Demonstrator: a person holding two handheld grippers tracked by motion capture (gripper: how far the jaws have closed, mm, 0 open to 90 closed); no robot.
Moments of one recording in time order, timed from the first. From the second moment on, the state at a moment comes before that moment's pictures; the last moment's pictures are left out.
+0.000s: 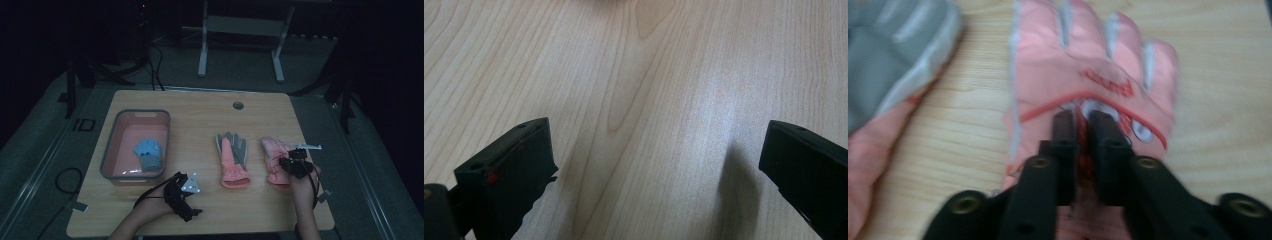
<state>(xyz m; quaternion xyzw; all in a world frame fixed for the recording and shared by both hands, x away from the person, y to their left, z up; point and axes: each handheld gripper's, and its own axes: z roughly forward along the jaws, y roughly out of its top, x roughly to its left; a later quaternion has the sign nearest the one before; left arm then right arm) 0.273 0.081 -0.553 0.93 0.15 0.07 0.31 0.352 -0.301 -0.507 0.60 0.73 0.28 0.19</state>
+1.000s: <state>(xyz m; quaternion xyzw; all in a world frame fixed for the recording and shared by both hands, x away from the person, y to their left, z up) 0.273 0.081 -0.553 0.94 0.16 0.07 0.31 0.366 -0.333 -0.528 0.49 0.80 0.31 0.14</state>
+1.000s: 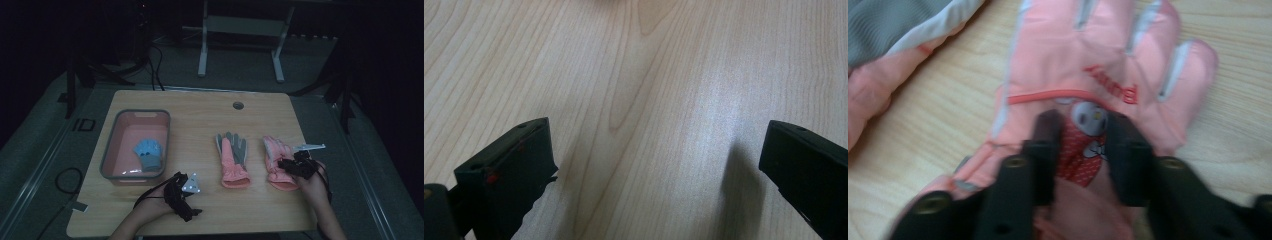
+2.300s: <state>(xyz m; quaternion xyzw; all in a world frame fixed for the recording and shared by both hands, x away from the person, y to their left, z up) 0.272 0.080 -0.554 0.94 0.15 0.07 0.31 0.340 -0.211 -0.391 0.48 0.77 0.36 0.22</state>
